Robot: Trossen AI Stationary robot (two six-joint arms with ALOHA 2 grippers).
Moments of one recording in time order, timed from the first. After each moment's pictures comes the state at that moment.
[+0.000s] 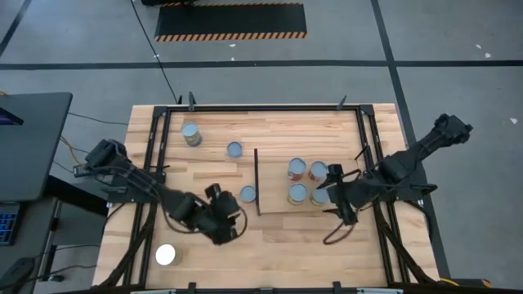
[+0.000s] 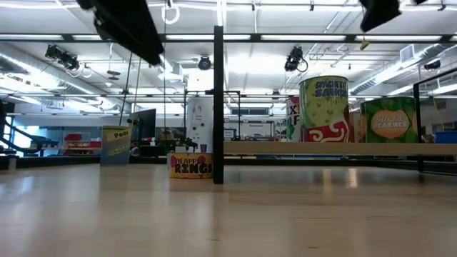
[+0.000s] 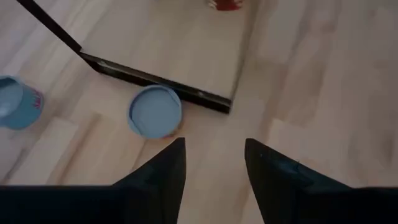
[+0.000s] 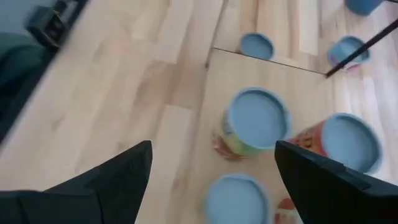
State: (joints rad) left arm -0.54 1.60 1.20 -0.70 -0.56 -0.80; right arm 0.57 1.07 0.95 -0.76 0.34 0.20
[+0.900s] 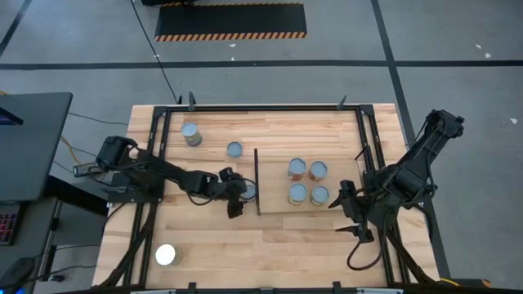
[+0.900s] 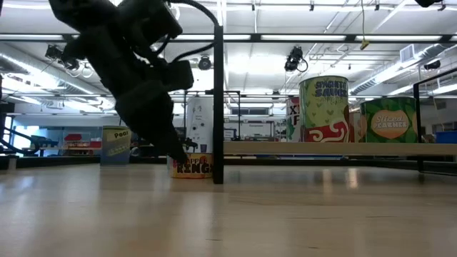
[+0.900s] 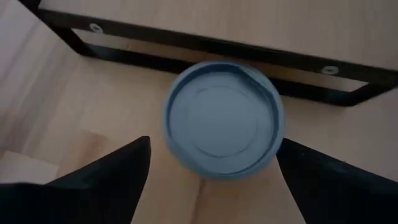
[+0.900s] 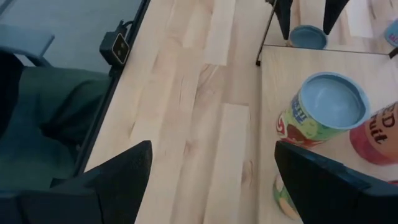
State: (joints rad) left arm -0.21 1.67 0.76 -0.02 -0.30 -0.36; right arm 0.82 1.07 0.96 -0.76 0.40 0.53
